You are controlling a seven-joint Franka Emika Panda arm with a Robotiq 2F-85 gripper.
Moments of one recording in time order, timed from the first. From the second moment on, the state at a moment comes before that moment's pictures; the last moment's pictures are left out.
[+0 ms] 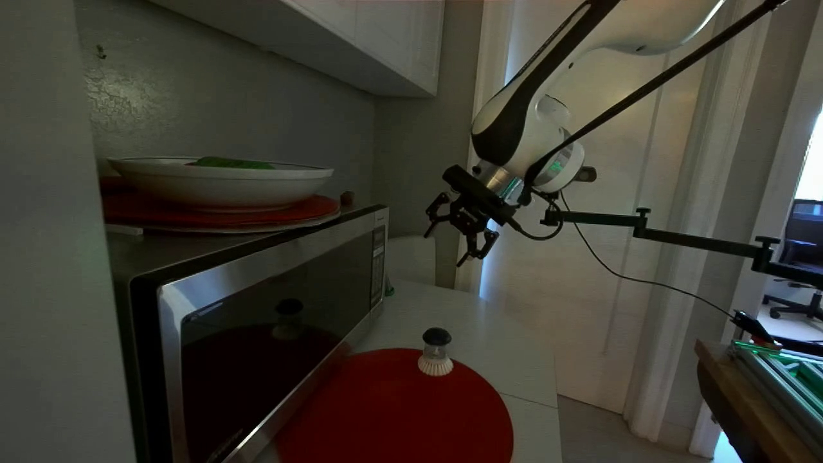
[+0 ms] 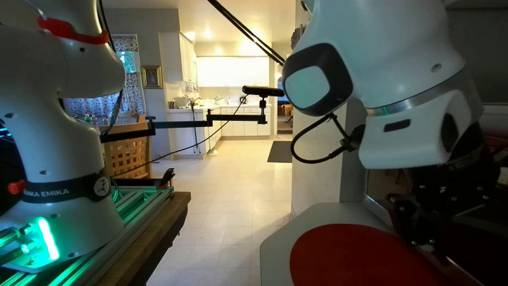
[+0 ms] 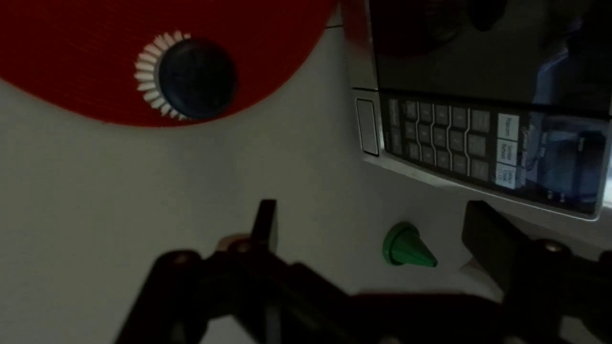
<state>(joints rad) -0.35 0.39 0.19 -2.23 0.77 3.15 0.70</state>
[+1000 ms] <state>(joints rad) -1.08 0.72 0.93 -2.22 0.79 3.48 0.70</state>
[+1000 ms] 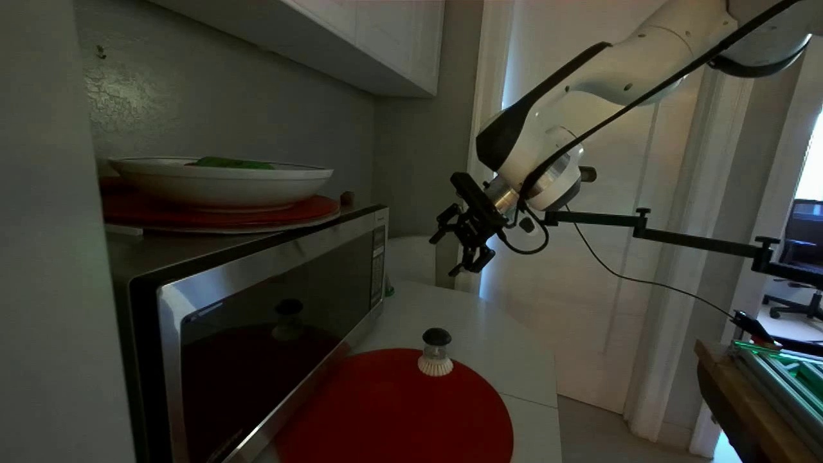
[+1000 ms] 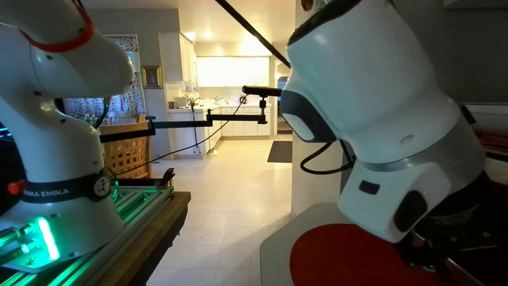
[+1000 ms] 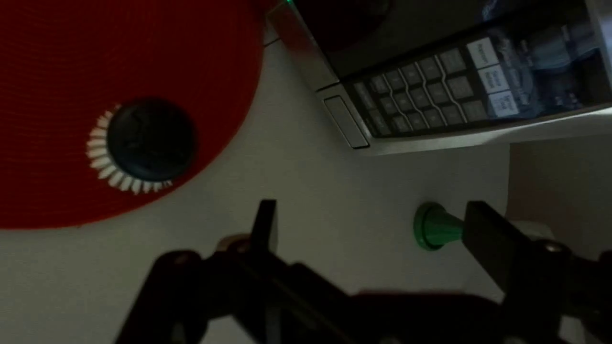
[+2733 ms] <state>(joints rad) -1.06 0.95 0.84 -2.11 0.60 3.48 1.01</state>
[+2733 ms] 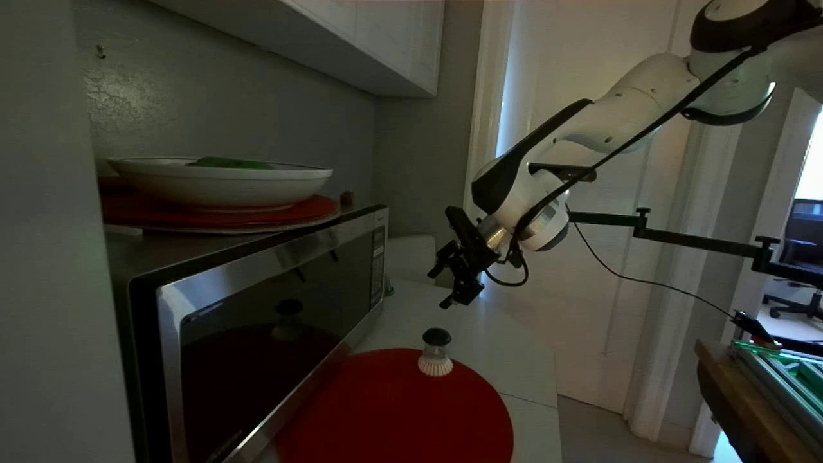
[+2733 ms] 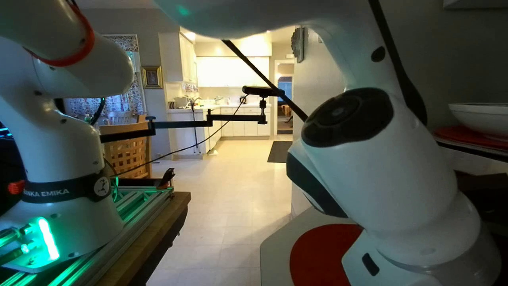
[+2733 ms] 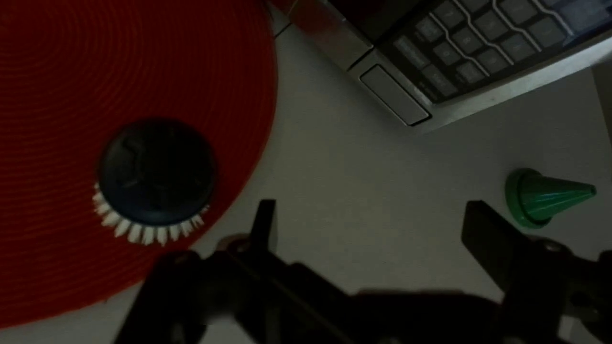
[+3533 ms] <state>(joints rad) -0.84 1.08 0.68 -1.84 0.56 3.46 1.16</state>
